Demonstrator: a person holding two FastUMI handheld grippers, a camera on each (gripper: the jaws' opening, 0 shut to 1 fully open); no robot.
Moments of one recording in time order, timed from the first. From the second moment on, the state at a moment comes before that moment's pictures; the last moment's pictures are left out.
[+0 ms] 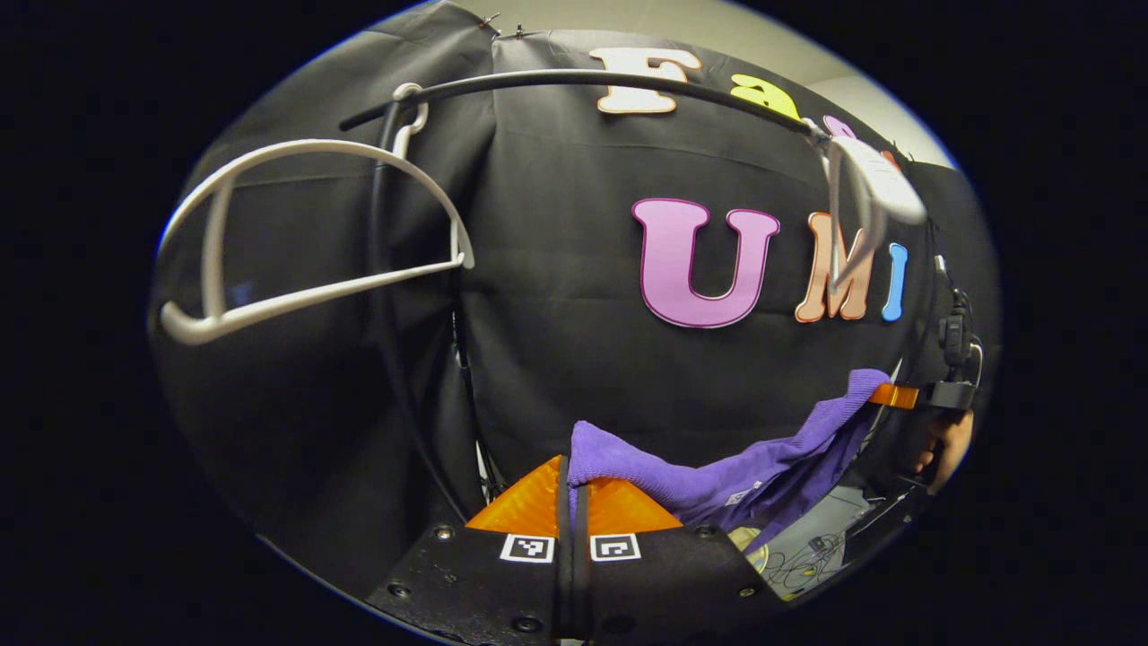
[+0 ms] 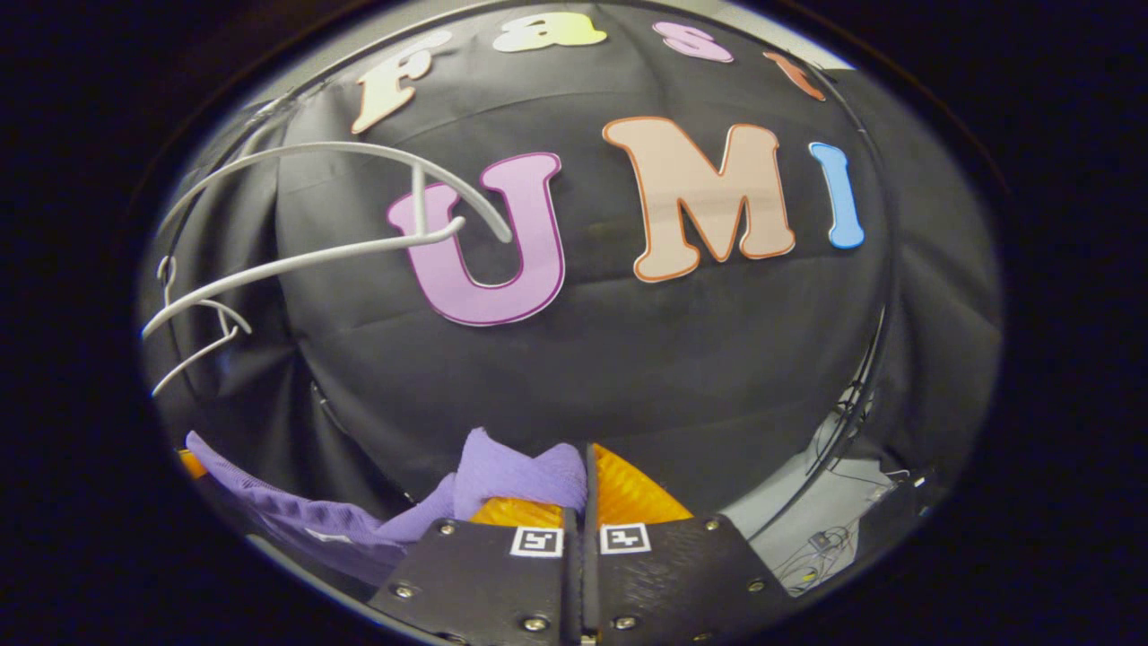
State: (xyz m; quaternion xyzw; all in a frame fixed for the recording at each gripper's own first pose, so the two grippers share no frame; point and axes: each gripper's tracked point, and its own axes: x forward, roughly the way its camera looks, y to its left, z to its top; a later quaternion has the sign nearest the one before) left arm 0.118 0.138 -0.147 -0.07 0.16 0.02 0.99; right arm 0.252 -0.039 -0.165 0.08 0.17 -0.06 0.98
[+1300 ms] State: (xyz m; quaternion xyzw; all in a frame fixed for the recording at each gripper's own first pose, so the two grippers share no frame) left arm 0.050 -0.053 -0.046 -0.06 0.08 -0.12 0.99; right arm 0.072 -0.004 -0.087 0.13 0.10 -0.01 0.99
